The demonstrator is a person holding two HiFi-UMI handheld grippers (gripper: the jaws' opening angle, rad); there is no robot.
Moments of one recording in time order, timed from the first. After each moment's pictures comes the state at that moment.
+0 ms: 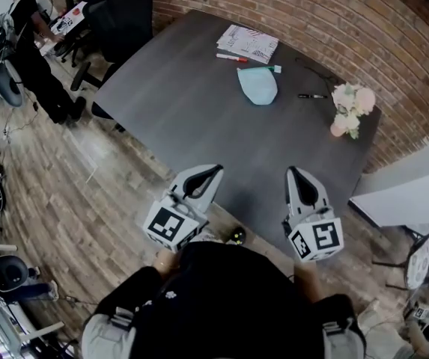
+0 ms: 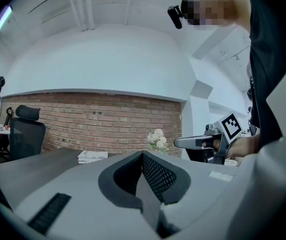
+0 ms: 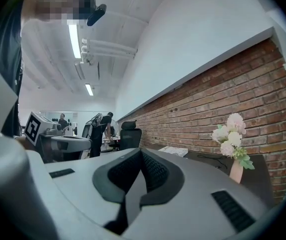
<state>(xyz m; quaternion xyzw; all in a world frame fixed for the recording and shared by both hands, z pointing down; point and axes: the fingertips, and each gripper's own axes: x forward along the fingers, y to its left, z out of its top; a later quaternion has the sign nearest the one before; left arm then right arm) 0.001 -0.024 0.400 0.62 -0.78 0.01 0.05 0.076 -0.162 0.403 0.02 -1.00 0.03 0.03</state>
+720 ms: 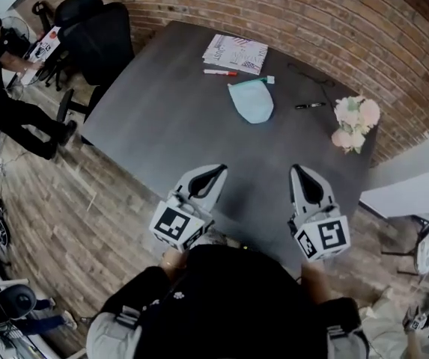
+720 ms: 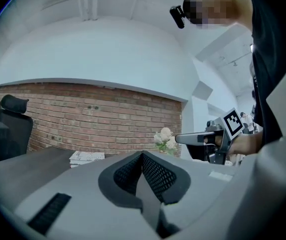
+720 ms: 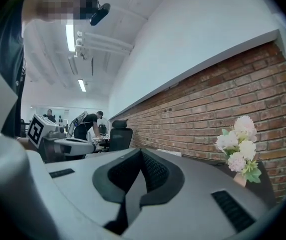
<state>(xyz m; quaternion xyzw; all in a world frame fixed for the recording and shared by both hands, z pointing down) -0.093 -0.080 0.412 0.66 -0.75 0.00 0.06 -0.004 -0.205 0.395 0.06 -1.00 0.01 0.03</state>
